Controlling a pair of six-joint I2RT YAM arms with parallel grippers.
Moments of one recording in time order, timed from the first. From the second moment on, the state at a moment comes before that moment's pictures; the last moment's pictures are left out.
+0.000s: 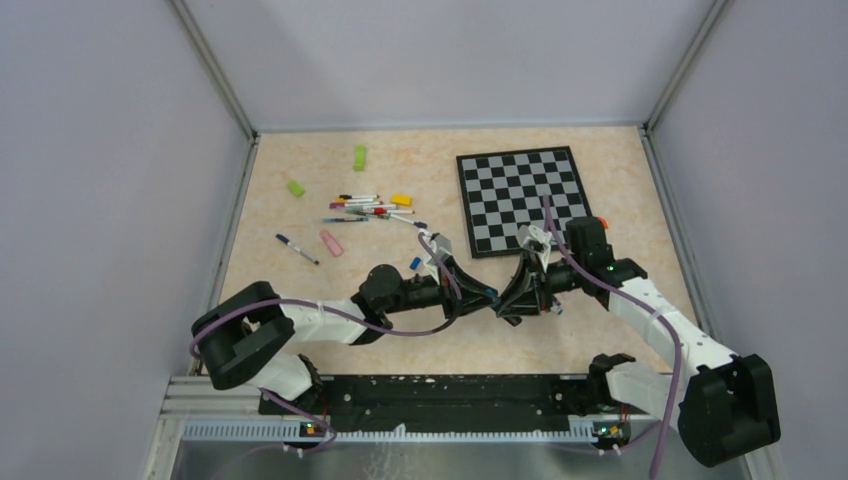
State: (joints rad) left arm -0.98 1.46 0.48 1.18 0.48 -0.57; right arm 0.31 1.04 0.62 -0.42 -1.34 -0.37
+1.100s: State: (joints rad) left arm -0.69 1.00 0.56 0.97 0.32 -0.49; right arm 0.32 1.05 0.62 -0.43 -1.30 -0.41
